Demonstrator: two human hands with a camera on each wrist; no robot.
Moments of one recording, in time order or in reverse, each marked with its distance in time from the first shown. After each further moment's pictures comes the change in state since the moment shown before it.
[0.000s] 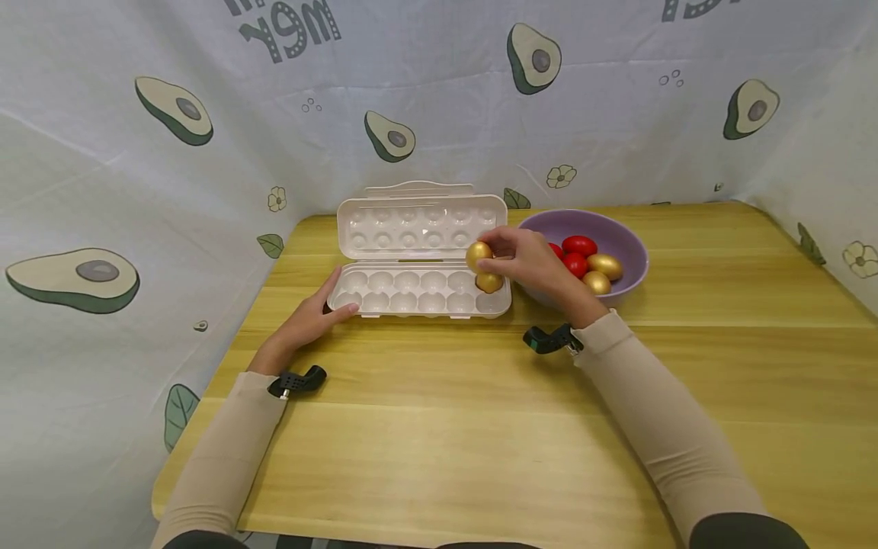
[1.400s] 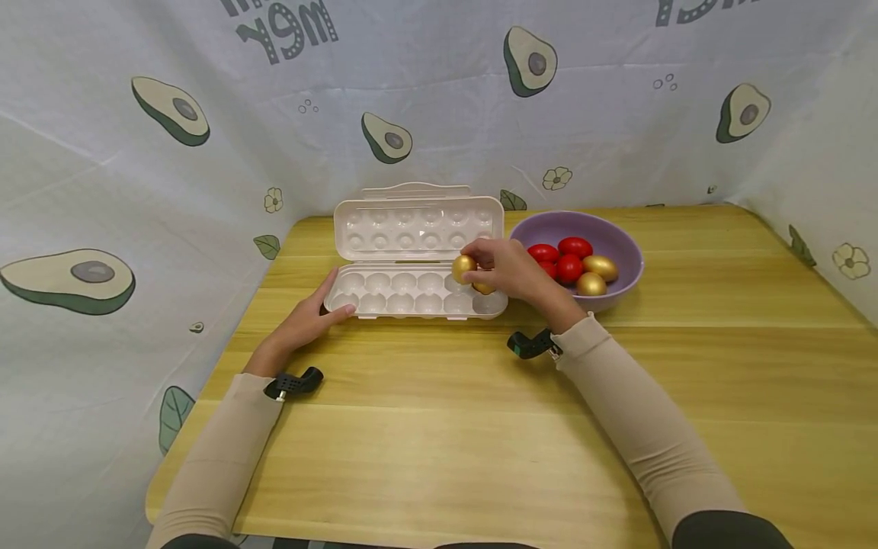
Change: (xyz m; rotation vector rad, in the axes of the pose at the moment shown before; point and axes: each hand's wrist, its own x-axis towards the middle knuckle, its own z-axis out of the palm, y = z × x) left_hand 0.001 -0.003 0.000 0.008 -0.004 0.017; right_hand 0.010 -0.007 0.019 -0.157 -0.083 -0.069
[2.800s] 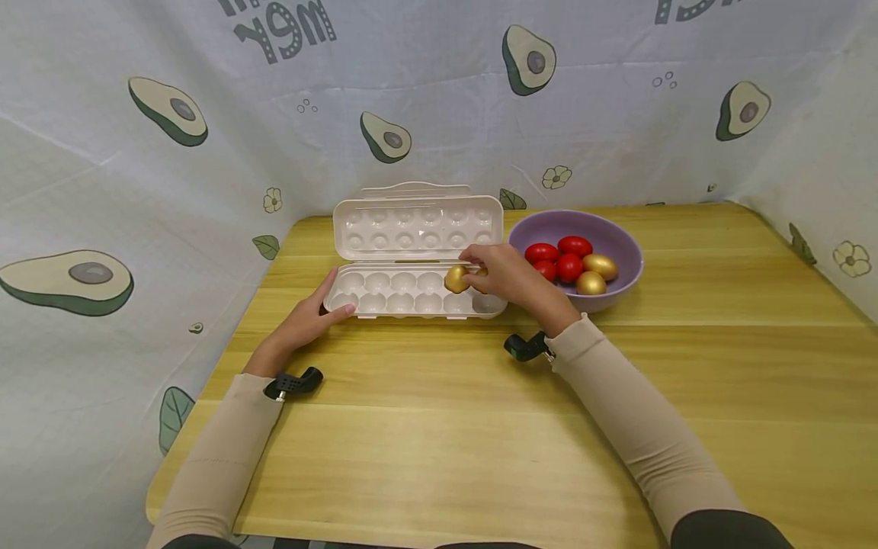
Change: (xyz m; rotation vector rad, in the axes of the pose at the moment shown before) left_hand 0.001 0.000 0.001 -0.007 0.004 -0.006; right_hand -0.001 -0.004 0.007 -0.187 -0.031 0.004
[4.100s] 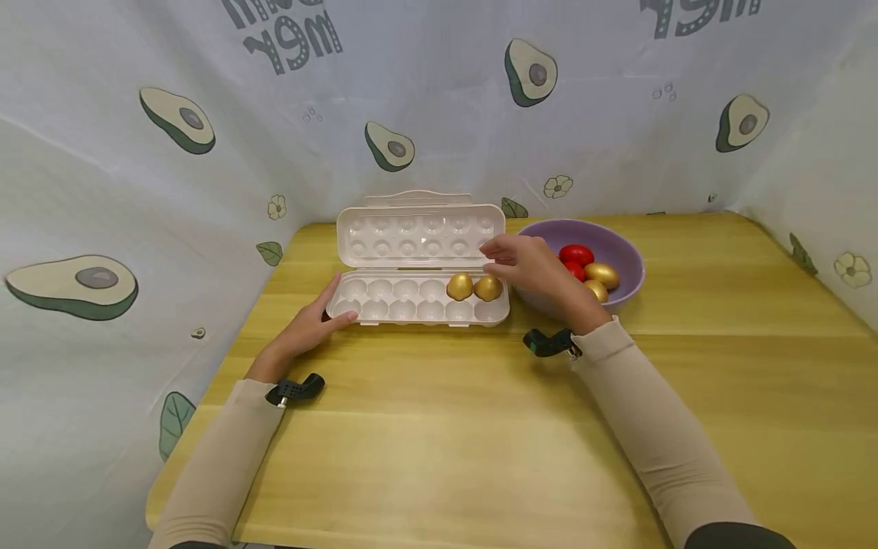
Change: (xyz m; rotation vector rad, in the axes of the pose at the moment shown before) left_hand -0.002 0.003 0.000 -0.003 0.010 0.019; right_hand -0.015 0.012 -0.033 0.196 0.049 0.058
